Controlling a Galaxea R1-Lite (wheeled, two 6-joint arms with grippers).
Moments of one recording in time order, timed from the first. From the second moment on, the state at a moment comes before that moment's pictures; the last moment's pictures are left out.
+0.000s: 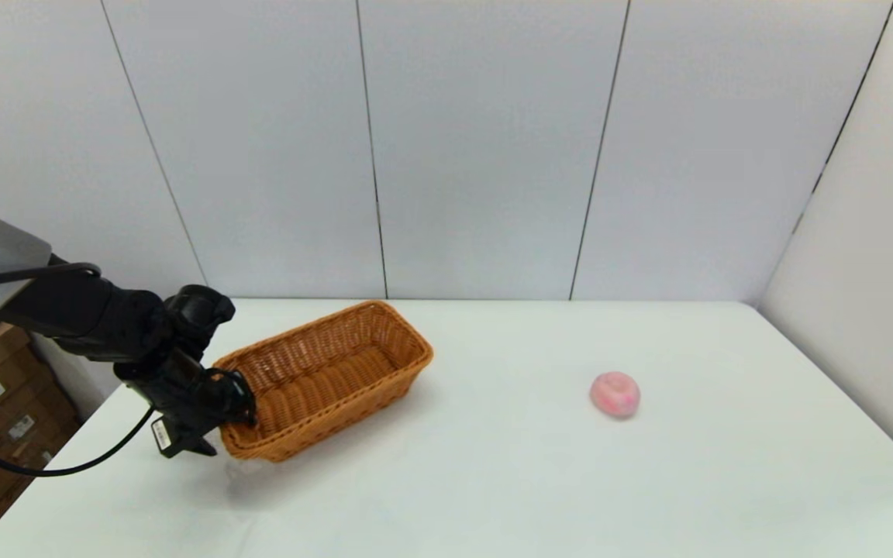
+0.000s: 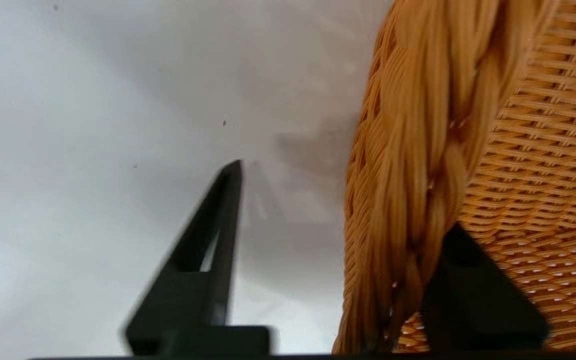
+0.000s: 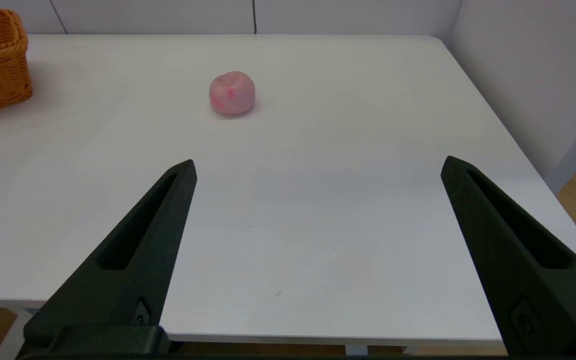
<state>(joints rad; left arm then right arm) -0.03 2.10 -1.12 0.34 -0.05 -0.79 0.01 0.00 -0.06 0.16 -0.02 0.00</state>
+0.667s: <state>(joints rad) -0.02 2.07 -1.14 0.34 -0.22 -0.78 0.01 0.00 -0.06 0.16 -0.02 0.00</state>
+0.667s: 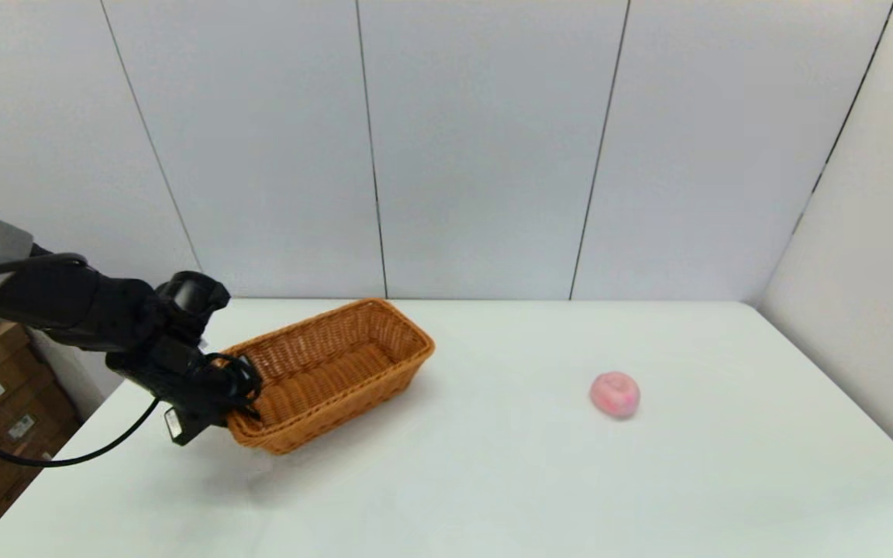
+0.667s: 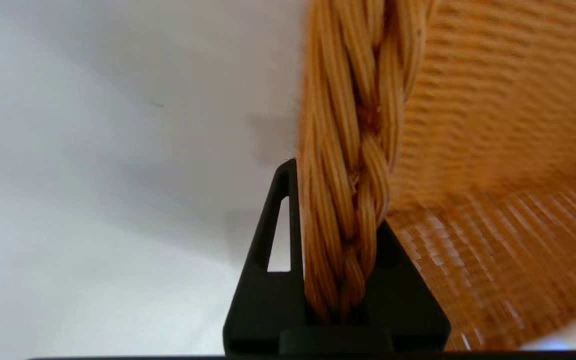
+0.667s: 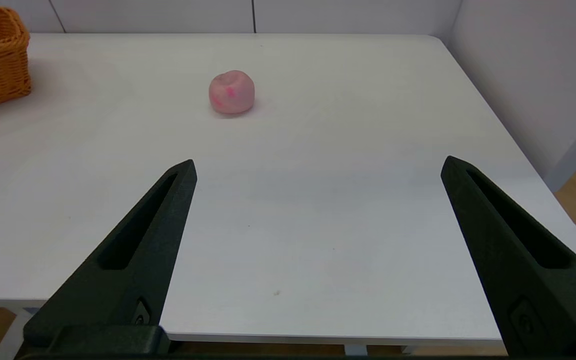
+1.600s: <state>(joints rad) -0.20 1.92 -1.21 0.47 -0.45 -0.55 0.01 0.00 -0.06 0.16 -0.01 -0.01</state>
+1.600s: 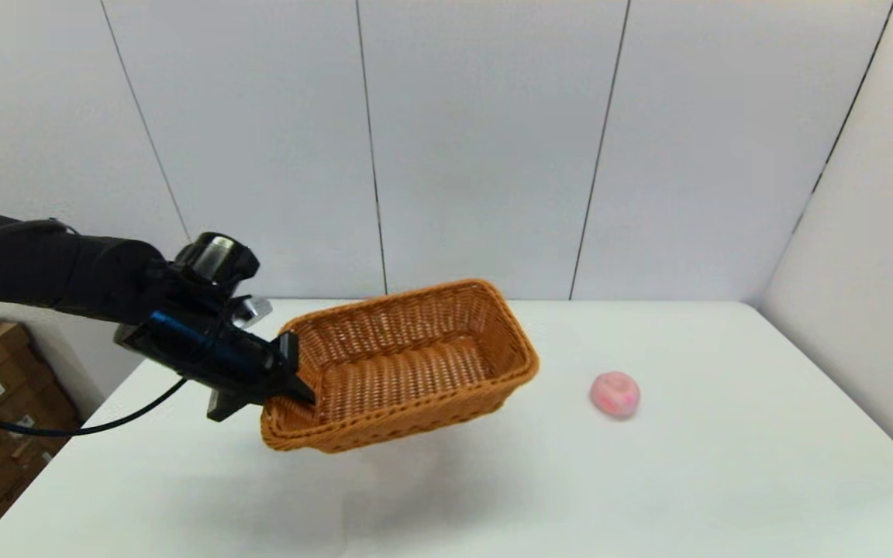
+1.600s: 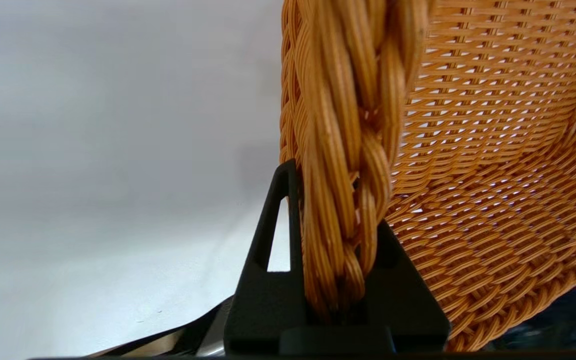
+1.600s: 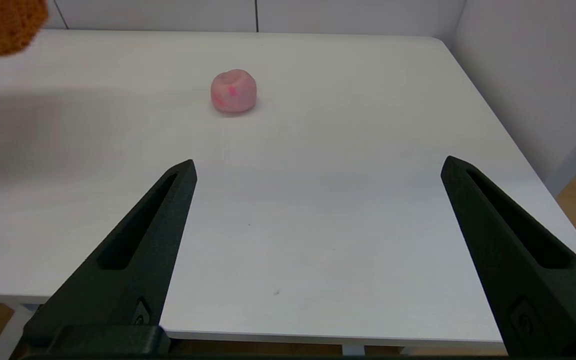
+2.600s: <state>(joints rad) -0.44 2.16 -1.36 0.55 -0.40 -0.46 0.01 0.00 -0.06 0.16 -0.01 -0.01</state>
